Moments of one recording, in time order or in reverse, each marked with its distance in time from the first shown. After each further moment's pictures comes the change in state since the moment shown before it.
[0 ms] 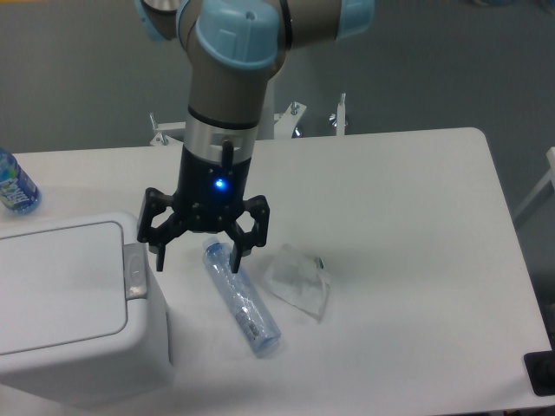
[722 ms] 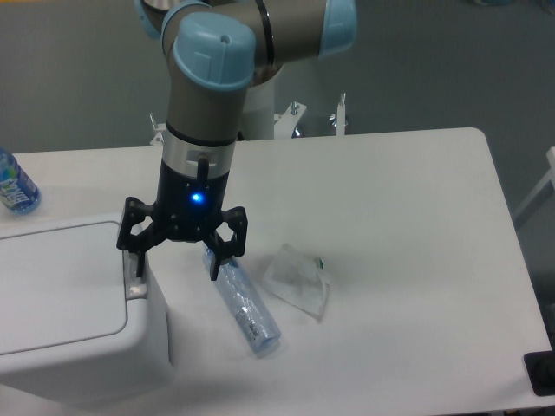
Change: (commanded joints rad) arm -0.015 -0.018 0.000 0.002 0.000 0.002
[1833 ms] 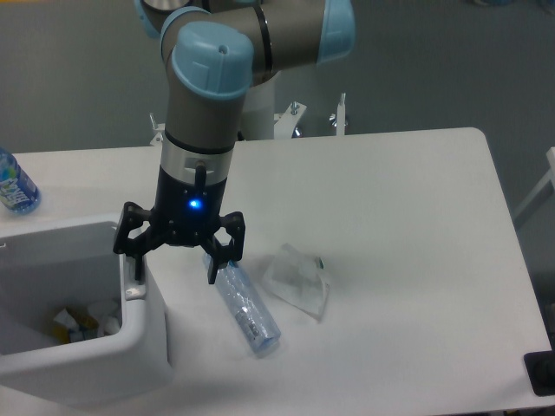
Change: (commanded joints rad) arm 0.000 0.000 0.034 0.005 0.003 0.017
